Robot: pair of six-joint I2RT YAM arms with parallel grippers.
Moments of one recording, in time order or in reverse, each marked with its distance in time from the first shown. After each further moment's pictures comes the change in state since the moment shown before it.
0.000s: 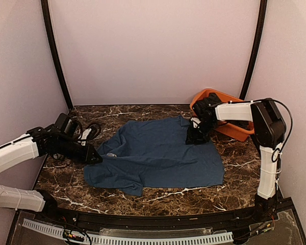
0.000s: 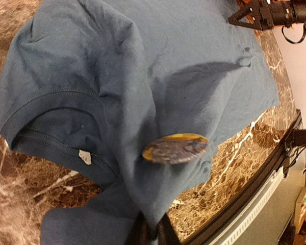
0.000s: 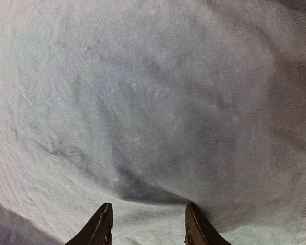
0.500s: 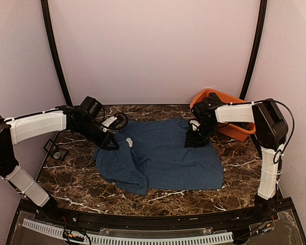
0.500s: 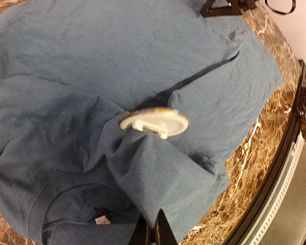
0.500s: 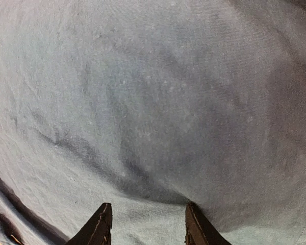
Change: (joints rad) left arm -0.002 0.463 0.364 -0.023 0.092 0.427; right arm 0.029 -0.035 -0.056 0.002 0.002 0.000
